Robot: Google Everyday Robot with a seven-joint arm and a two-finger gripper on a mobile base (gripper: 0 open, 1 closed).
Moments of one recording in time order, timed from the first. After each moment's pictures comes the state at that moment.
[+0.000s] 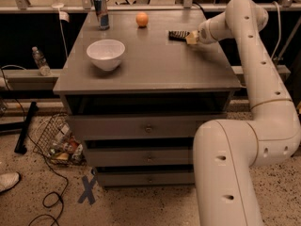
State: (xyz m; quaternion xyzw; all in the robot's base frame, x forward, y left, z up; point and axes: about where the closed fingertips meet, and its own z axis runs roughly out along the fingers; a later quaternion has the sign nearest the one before) arm 0.899 -0.170 0.826 -0.26 0.86 0.14 0.42
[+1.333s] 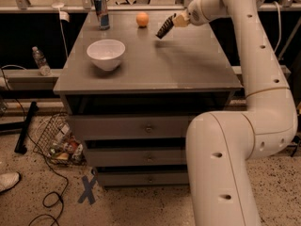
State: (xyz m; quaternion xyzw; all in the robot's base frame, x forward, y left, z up) arm 0.877 -0.111 0.914 -0.38 0.79 0.13 0.46
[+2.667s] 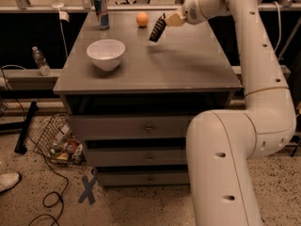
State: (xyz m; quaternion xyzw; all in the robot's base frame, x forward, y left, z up) arm 0.853 -0.079 0.927 -0.42 0.76 0.18 0.46
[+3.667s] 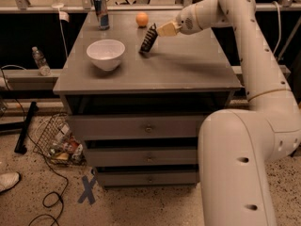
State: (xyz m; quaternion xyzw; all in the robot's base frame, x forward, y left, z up) arm 0.827 -0.048 0.904 -0.44 0.74 0.27 0.44
